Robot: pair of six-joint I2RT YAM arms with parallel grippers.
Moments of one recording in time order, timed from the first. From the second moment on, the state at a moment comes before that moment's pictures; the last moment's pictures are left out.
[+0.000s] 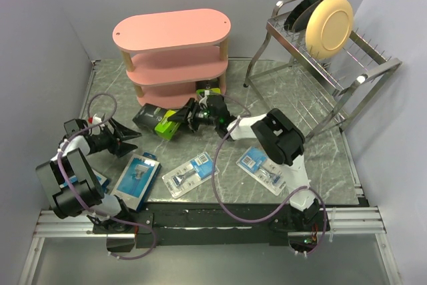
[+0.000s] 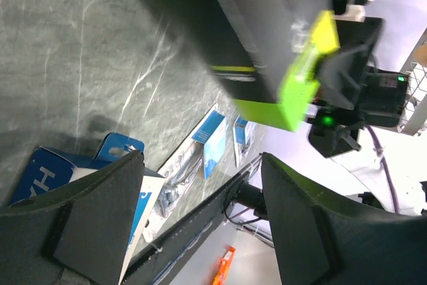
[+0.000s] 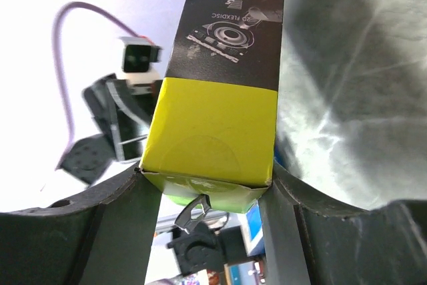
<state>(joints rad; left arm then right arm) 0.51 1.43 0.69 -0.44 1.05 -0.36 0.69 2.17 1.25 0.69 -0.55 1.40</state>
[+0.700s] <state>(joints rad) 0.36 1.44 0.60 0.05 0.96 -0.75 0.62 2.16 1.34 0.68 -0.45 1.41</state>
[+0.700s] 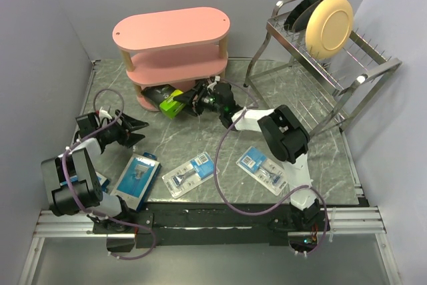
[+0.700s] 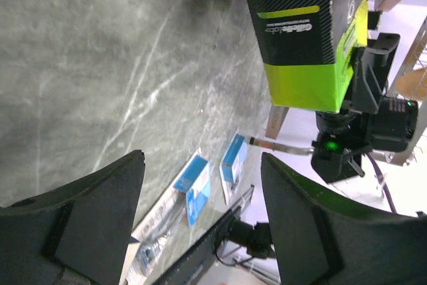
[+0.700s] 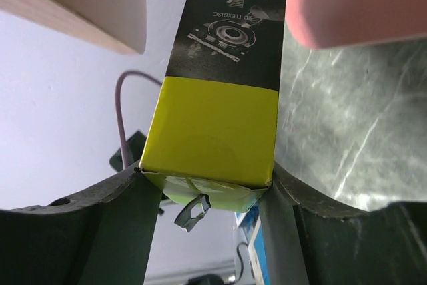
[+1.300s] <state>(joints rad) 0.35 1.35 0.49 0.16 0.86 -0.83 0.73 2.22 1.44 0.49 -0.31 1.51</state>
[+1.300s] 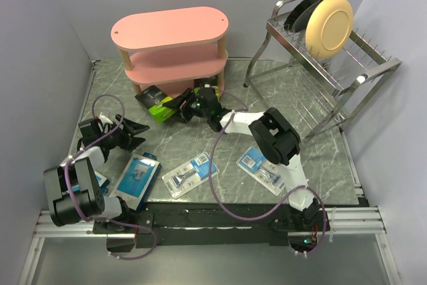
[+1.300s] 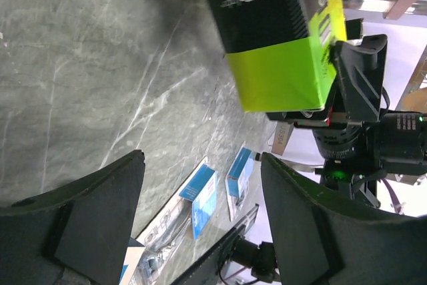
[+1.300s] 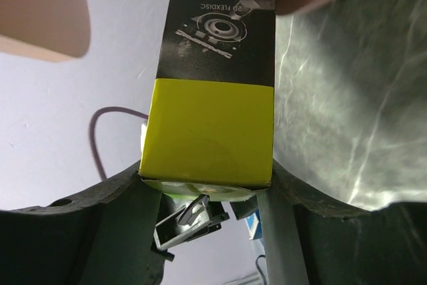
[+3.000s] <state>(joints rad) 0.18 1.75 0.92 0.21 0.53 -1.03 0.73 2.26 1.49 0.39 -0.26 1.49</state>
